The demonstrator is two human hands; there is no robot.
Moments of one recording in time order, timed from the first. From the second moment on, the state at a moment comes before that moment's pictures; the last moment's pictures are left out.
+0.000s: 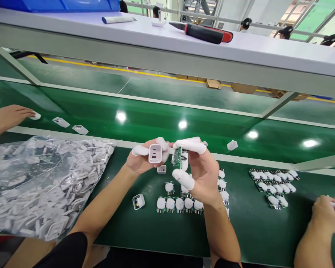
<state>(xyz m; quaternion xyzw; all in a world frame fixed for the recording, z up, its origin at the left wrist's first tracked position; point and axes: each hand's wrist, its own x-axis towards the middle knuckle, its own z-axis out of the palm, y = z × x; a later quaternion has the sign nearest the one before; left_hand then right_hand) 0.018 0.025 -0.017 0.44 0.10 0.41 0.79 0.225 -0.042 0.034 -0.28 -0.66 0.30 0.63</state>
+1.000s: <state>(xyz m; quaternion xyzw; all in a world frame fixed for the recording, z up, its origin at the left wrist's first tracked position) 0.021 0.012 -0.014 0.44 0.10 0.39 0.80 0.217 -0.046 0.019 -0.23 -0.75 0.25 0.57</state>
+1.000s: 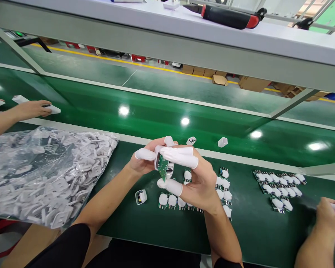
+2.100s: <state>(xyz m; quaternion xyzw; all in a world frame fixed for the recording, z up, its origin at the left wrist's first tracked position) 0.039 -0.002 0.004 0.27 0.11 0.43 0.85 0.226 -0.037 0.017 -0.30 -0.82 -0.02 0.48</state>
